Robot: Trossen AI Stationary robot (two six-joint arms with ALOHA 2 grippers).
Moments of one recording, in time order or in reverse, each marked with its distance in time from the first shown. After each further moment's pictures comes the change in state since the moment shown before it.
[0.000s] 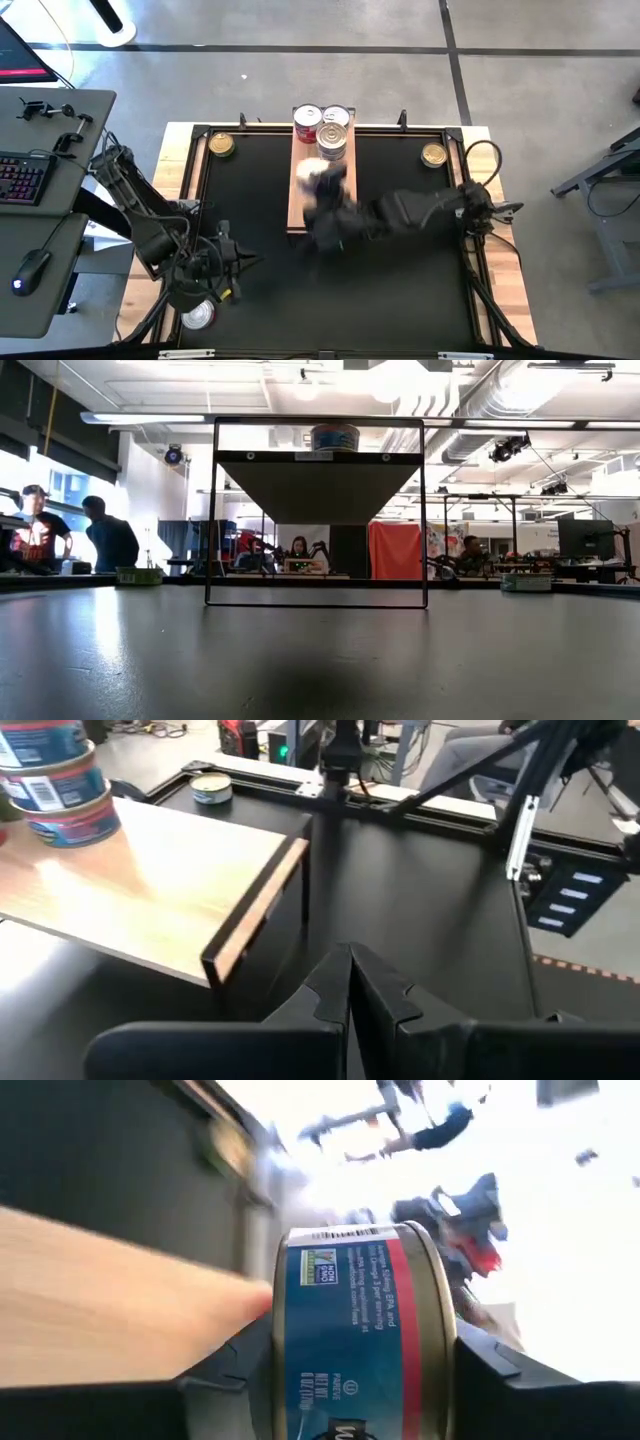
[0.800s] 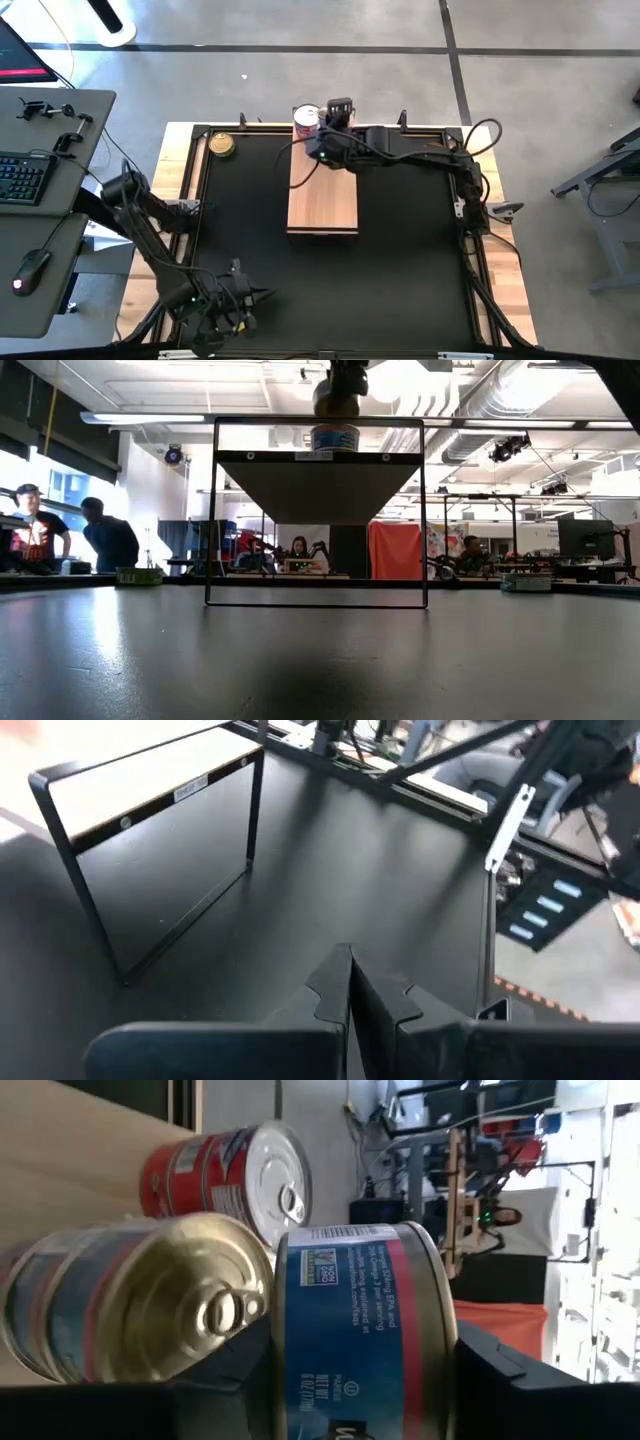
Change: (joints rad) left arm -0.092 0.325 0.000 0.164 -0.063 -0.383; right arm -0.403 0.001 0.016 -0.112 -0.084 -0.085
